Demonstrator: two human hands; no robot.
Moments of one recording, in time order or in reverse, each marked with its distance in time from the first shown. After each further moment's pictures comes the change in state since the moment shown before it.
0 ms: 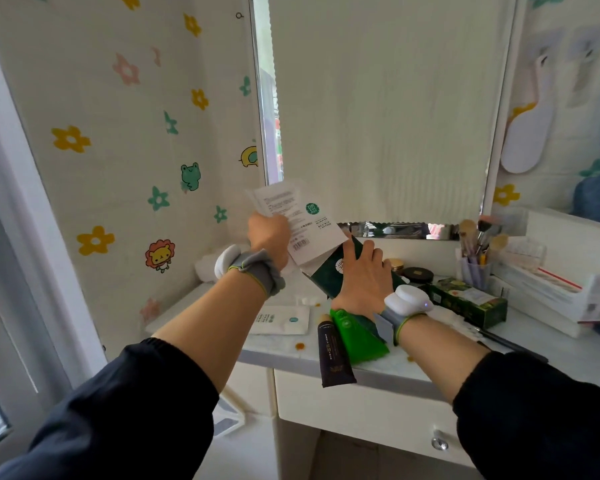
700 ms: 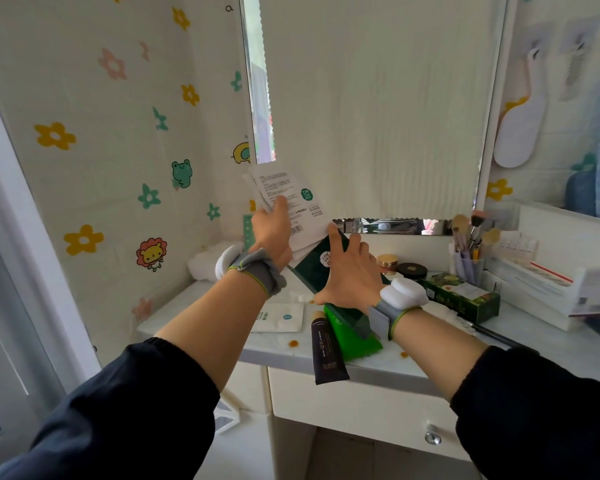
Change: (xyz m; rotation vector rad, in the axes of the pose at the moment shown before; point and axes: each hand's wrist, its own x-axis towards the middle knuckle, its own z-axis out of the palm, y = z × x) left_hand -0.020 0.004 0.013 -0.183 -0.141 -0.016; right_hand 0.004 -0.015 -0.013 0.032 -0.063 -0.023
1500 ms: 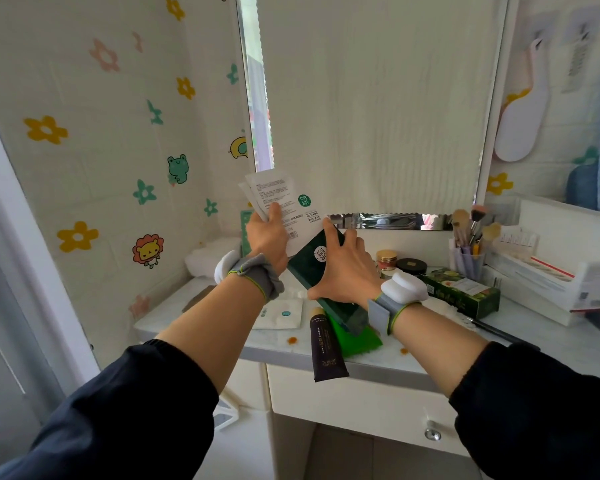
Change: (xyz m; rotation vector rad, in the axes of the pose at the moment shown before) left_hand 0.000 -0.020 -0.009 0.029 0.029 0.055; right_hand 0.006 0.003 0.003 0.055 -0.030 -0.069
